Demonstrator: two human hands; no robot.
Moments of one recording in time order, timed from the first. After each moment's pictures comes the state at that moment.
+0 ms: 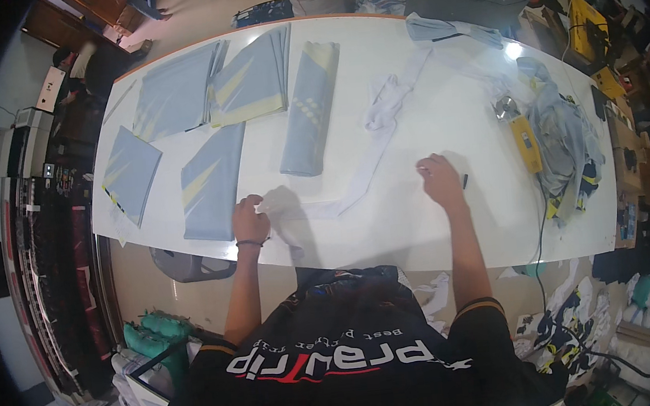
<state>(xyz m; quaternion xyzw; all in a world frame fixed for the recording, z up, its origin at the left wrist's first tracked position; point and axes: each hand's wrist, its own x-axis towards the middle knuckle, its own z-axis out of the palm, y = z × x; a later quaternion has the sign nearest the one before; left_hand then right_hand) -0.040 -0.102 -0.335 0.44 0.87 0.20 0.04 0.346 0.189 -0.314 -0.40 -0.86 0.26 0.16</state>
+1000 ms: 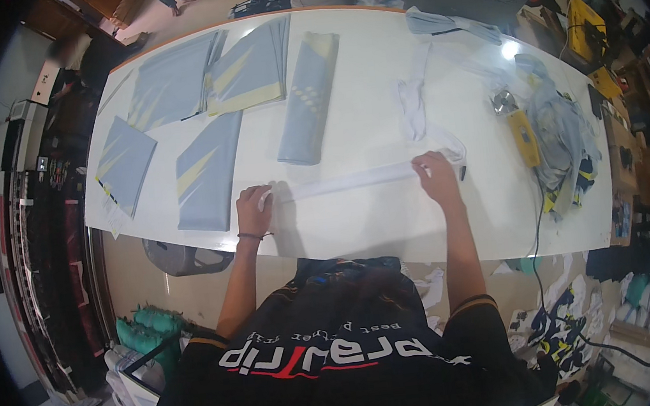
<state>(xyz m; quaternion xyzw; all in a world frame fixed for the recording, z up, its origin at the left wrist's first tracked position) -0.035 -0.103 -0.352 0.51 0.79 0.34 0.05 0.351 0.174 -0.328 -0.37 -0.86 0.29 0.22</state>
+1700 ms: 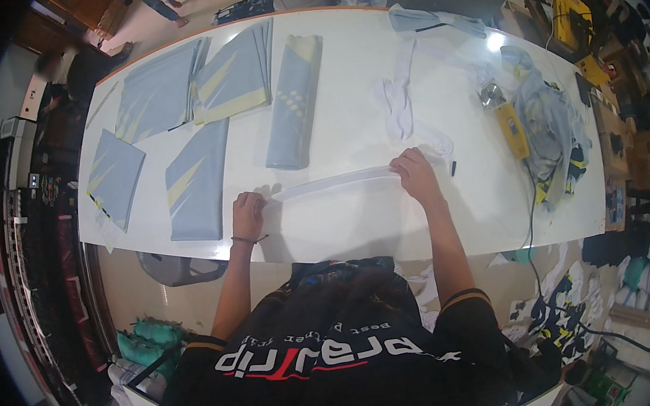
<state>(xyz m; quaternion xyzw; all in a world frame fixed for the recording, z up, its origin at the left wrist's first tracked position) -0.044 -0.100 -0.367 0.55 0.77 0.30 0.08 0.328 0.163 -0.338 -0.33 -0.86 0.27 0.28</state>
